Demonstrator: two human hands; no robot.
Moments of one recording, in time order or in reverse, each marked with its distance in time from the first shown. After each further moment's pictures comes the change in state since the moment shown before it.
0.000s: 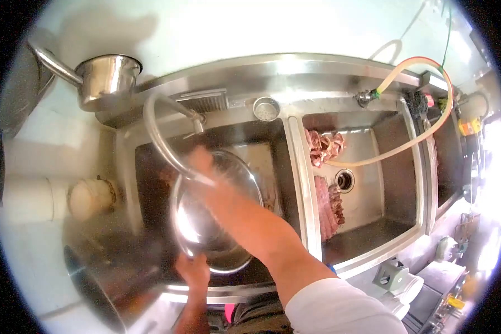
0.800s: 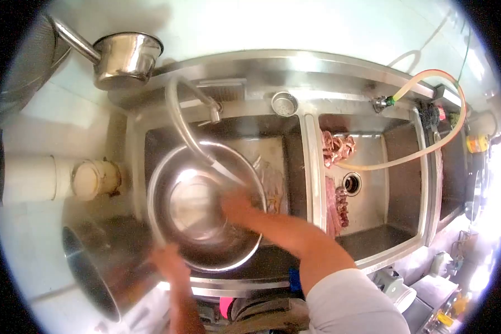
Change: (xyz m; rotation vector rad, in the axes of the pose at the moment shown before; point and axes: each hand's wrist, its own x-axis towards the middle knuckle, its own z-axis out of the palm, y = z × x) left_hand 0.025 0.040 -0.035 -0.213 0.336 -0.345; right_hand -0.085 0.038 -0.106 -1.474 -0.904 -0.615
